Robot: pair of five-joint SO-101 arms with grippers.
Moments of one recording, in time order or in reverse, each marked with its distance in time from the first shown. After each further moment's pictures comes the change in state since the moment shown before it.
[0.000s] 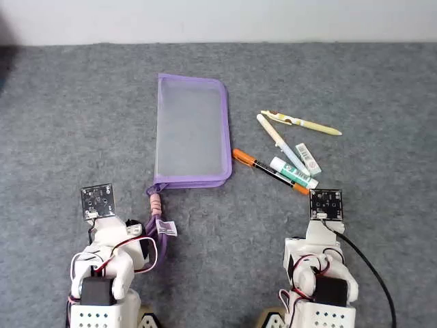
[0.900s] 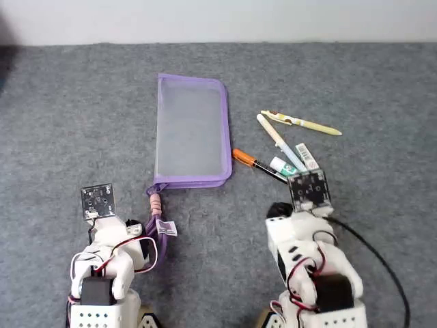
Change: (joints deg) left arm 0.0 0.0 0.0 0.0 0.0; right arm -19.4 17.0 -24.4 -7.3 -3.3
